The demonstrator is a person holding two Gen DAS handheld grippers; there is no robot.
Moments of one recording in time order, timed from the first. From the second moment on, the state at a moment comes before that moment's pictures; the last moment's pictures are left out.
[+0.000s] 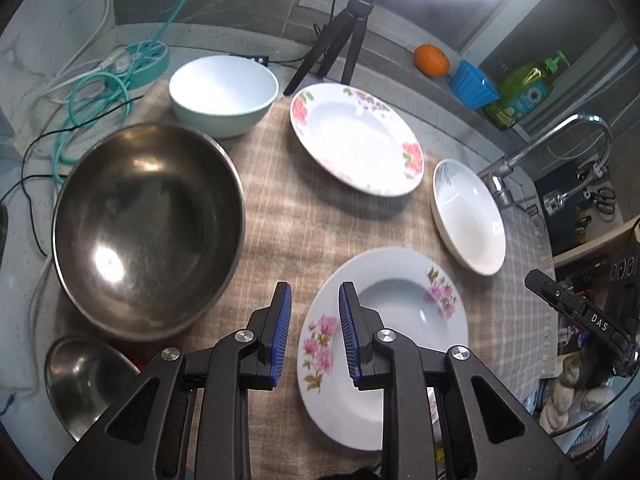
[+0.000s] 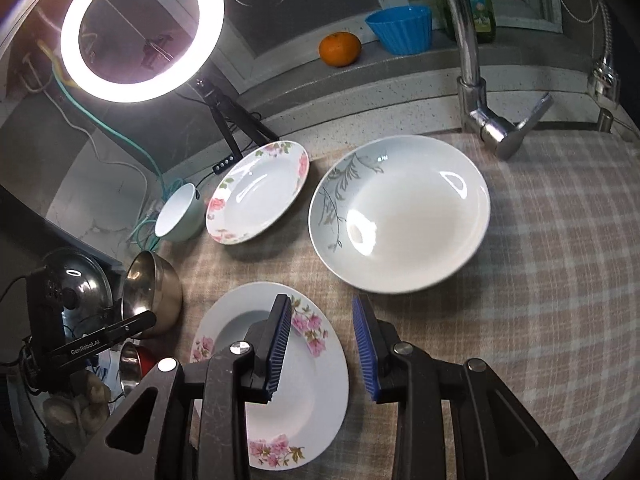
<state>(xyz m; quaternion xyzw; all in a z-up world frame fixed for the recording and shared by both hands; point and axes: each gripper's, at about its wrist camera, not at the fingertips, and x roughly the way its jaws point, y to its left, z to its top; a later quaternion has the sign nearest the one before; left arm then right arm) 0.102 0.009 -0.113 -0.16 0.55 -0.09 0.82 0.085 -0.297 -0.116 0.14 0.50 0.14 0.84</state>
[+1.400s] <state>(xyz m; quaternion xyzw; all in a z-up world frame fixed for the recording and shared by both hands) 0.263 0.022 -0.172 -0.25 0.60 -0.01 0.76 0.329 -0.234 -0.205 0.16 0.61 0.21 0.75</state>
